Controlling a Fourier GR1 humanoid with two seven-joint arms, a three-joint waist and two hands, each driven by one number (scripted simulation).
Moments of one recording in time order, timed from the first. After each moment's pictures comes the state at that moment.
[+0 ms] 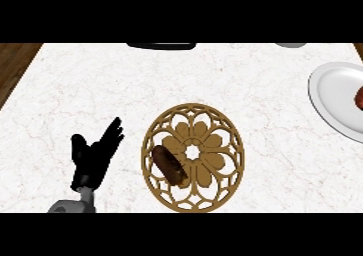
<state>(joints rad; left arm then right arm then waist) -0.04 0.06 -0.08 -1.41 0.06 0.01 0.22 -0.67 -0.68 -0.45 -0.37 0.26 -0.08 -0.82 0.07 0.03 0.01</state>
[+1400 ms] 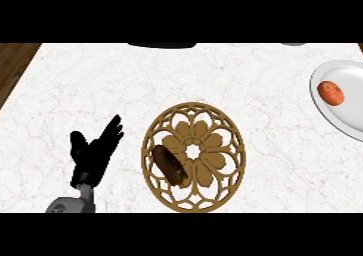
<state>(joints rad) -0.06 0.06 -0.08 -1.41 0.07 0.01 0.22 -0.75 -0.81 -0.51 -0.11 0.23 0.36 -0.81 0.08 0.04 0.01</state>
